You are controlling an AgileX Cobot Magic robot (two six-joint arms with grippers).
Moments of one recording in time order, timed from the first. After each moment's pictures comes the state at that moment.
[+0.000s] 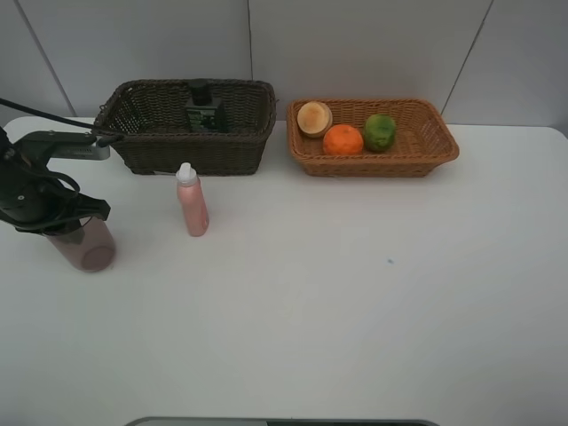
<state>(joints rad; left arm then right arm) -0.04 1.75 -0.74 0.01 0.41 -0.02 0.03 0.00 -0.52 -0.07 1.06 0.01</state>
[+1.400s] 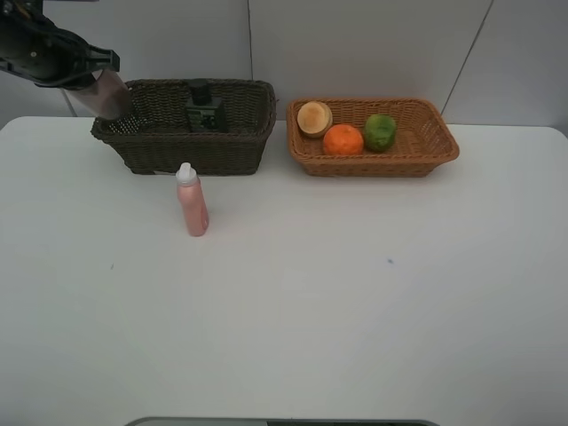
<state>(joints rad) -0.05 1.80 -1.22 0.00 0.34 -0.05 0.03 0.00 -0.52 -0.07 1.06 0.01</state>
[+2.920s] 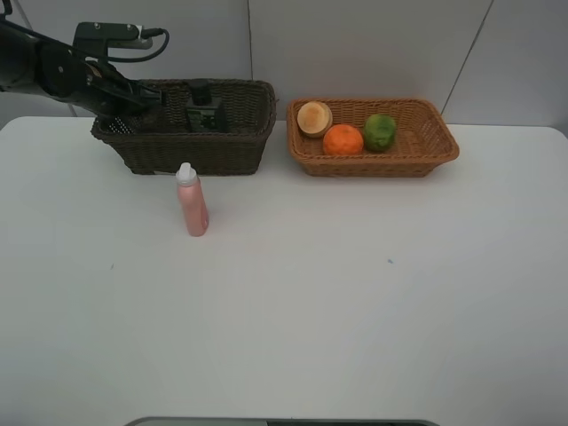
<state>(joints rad) -0.10 2.06 -1.22 0.00 -0.10 -0.04 0.03 0.00 -0.52 -0.07 1.06 0.01</state>
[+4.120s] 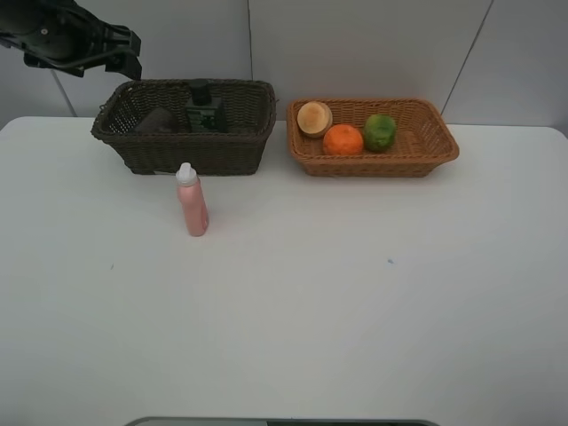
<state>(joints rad) -0.17 1.68 -1.22 0.00 0.48 -0.04 0.03 0.00 -0.52 -0.07 1.06 0.01</state>
